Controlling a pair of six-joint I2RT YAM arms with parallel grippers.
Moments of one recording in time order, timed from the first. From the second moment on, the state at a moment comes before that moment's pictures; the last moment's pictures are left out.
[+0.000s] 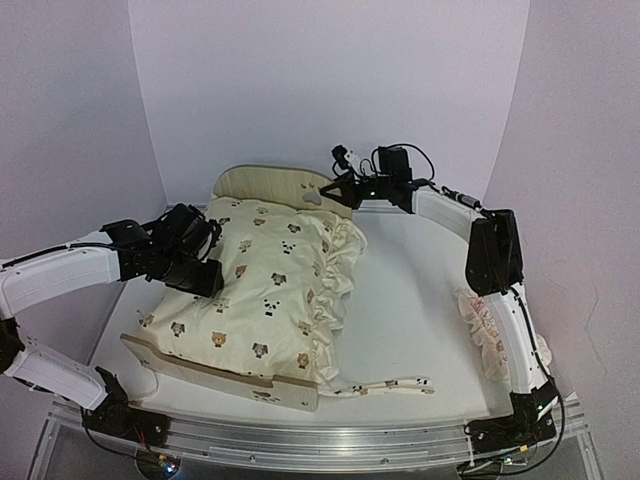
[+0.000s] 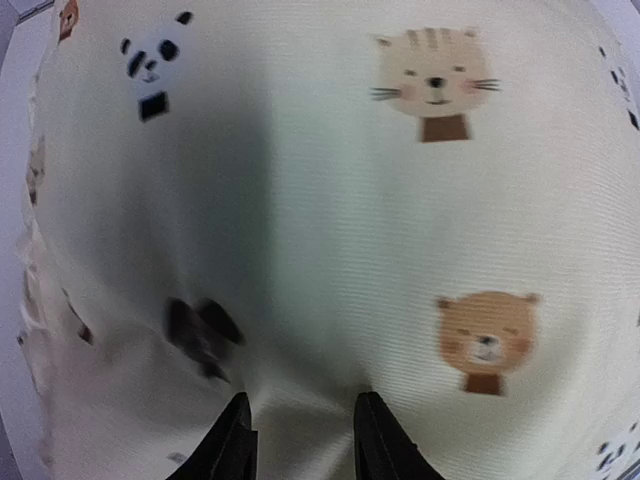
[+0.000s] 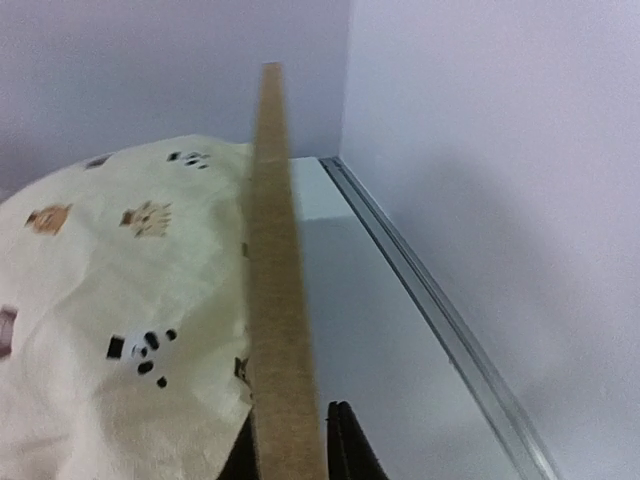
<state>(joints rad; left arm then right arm) -0.75 1.27 1.01 -0.71 -0.23 -0.44 0.44 2.52 2.31 -0.11 -0.73 -0.27</state>
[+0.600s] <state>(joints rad) -0.75 1.27 1.05 -0.71 -0.20 -0.41 0.38 2.05 1.59 0.07 -0.38 -0.29</state>
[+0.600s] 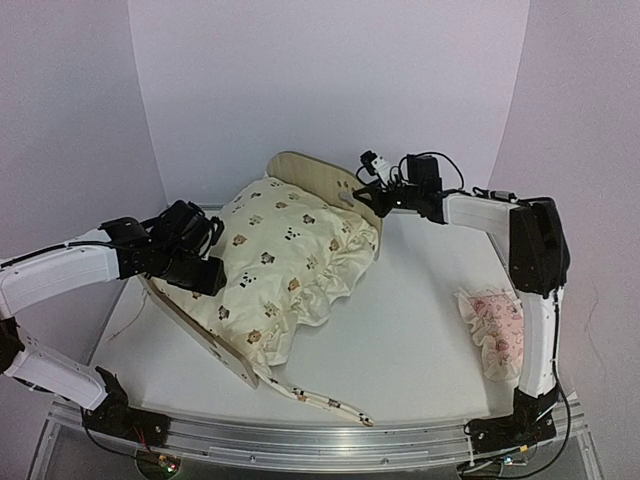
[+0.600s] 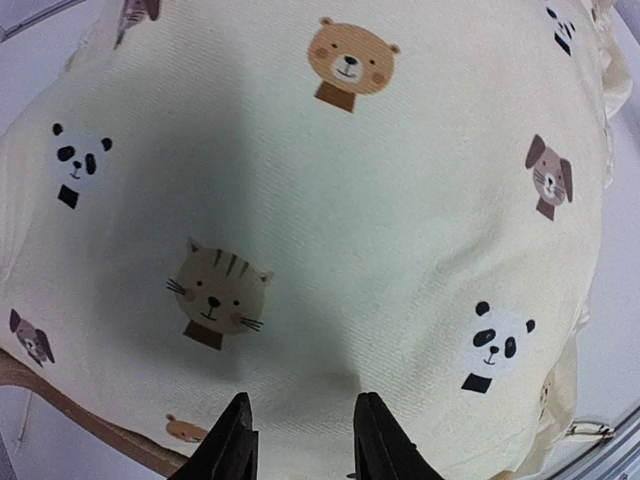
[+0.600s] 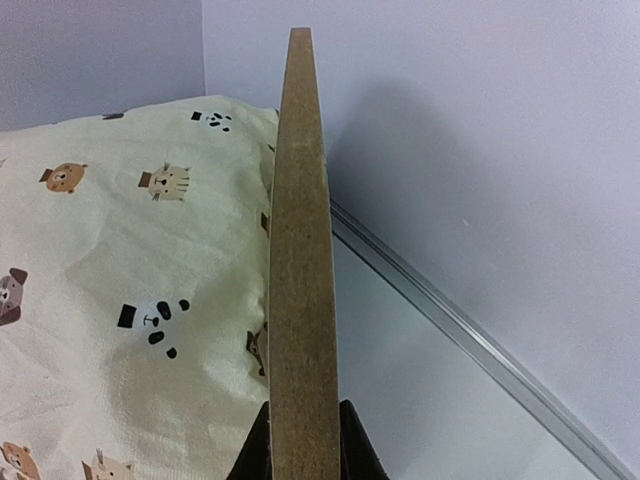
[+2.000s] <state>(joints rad) -0.75 1.20 0.94 -0.49 -0.16 -0.43 0.46 1.14 1.13 -0.76 0.41 0.36</state>
